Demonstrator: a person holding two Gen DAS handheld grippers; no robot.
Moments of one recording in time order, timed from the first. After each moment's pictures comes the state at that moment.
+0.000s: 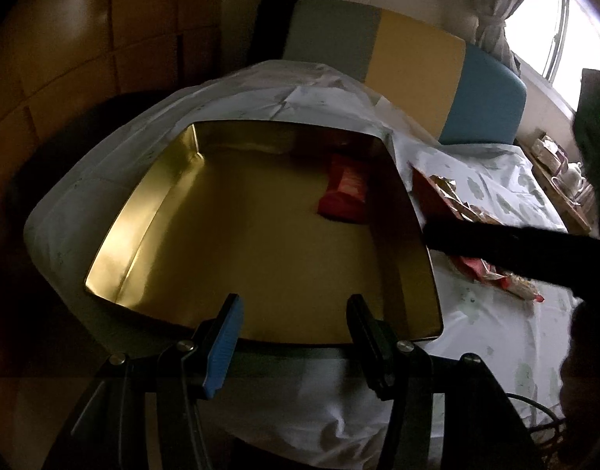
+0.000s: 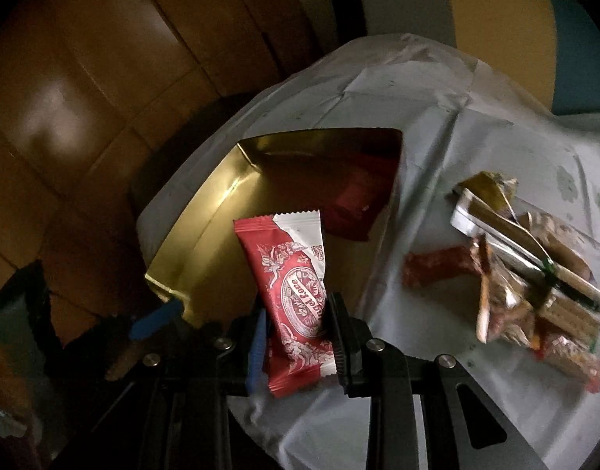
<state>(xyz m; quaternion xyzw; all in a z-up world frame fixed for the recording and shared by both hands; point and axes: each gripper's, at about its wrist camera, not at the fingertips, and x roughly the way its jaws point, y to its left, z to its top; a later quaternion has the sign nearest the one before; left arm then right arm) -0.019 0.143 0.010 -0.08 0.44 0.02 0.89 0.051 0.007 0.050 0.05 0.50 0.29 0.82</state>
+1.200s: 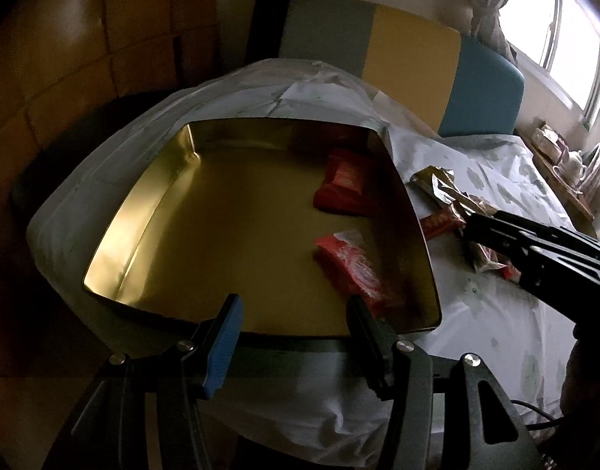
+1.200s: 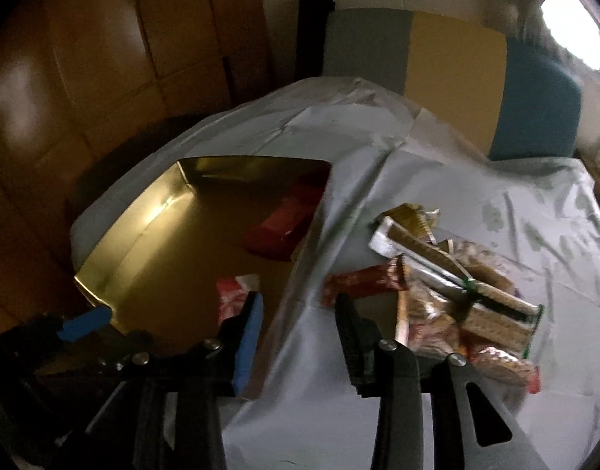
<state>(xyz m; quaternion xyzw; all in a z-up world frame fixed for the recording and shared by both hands) -0.023 0.131 0.010 -0.06 0.44 0.02 0.89 0.029 -0.015 0.052 -0.04 0.42 0.18 0.89</state>
